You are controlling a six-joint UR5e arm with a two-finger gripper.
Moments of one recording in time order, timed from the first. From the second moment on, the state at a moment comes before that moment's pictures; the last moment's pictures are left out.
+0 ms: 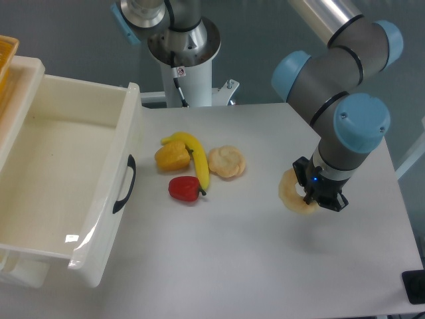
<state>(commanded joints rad) 2.65 -2.10 -1.22 -1.42 1.56 1.54</state>
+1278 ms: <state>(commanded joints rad) 2.46 -1.89 -1.25 -1.42 1.38 1.12</state>
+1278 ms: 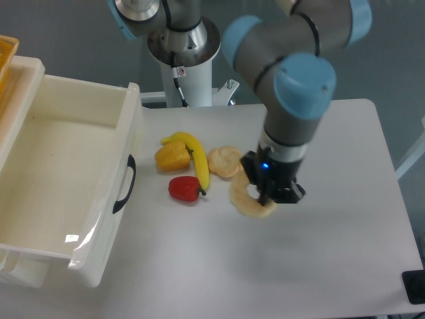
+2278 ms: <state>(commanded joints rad) 2.15 -1.74 -1.31 -1.41 1.29 0.85</state>
